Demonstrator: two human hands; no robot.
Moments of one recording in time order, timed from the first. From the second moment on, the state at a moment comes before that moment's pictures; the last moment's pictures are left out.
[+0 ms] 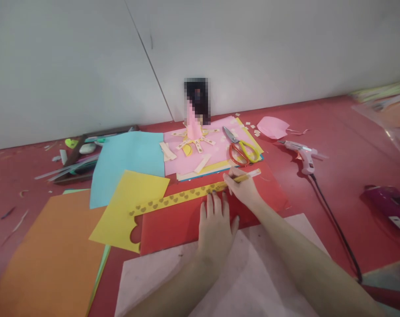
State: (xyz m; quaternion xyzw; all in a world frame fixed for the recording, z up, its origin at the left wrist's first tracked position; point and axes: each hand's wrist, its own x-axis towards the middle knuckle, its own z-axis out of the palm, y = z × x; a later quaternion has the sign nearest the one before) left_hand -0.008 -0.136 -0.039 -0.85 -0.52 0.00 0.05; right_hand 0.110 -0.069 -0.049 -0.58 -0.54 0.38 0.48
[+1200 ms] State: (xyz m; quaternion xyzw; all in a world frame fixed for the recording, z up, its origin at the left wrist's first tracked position) left_hand -0.009 -0.136 -0.040 -0.86 -0.52 -0.01 0.05; right_hand 0.110 -0.067 -0.053 -0.57 -0.55 0.39 0.47
